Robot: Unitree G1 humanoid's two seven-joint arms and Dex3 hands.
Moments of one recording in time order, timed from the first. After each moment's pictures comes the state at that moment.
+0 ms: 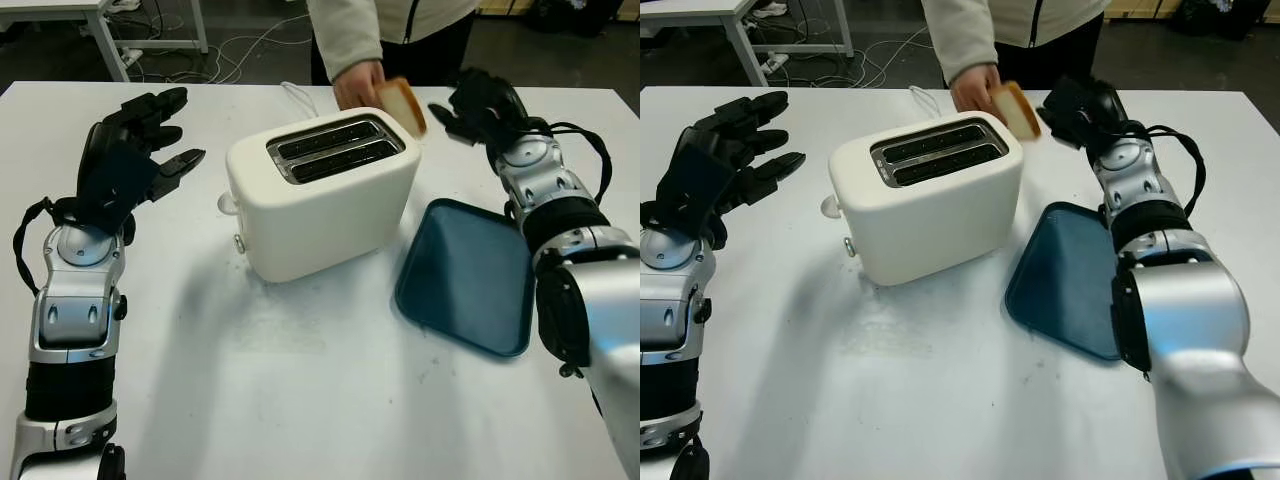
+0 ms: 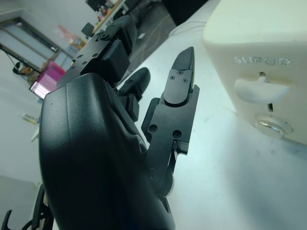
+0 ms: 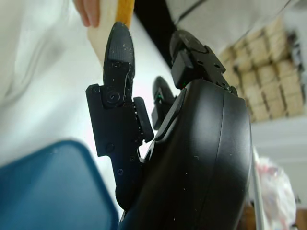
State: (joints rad) left arm -0.39 0.33 0.16 -0.18 0.07 0.34 -0.11; right arm -1.09 -0.40 0.00 1.17 -0.23 -0.18 0.05
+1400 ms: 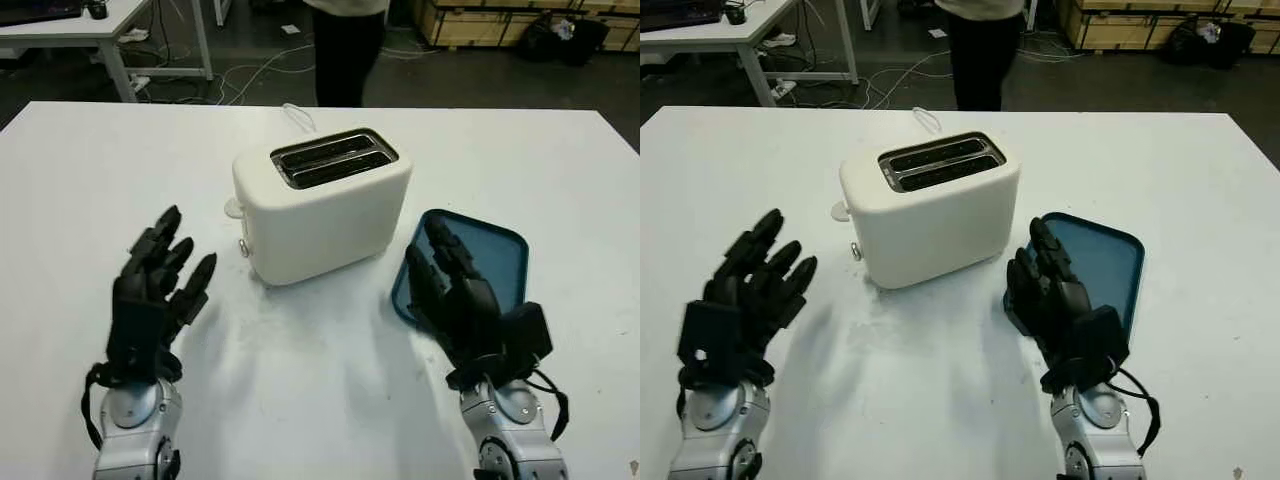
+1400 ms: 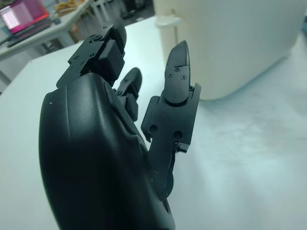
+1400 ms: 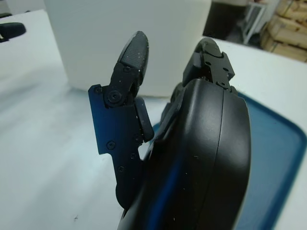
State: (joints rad) left arm 0.20 -0.06 0.03 -0.46 0.00 0.19 0.09; right arm 0.19 -0.02 0.05 -0.37 0.22 0.27 0.12
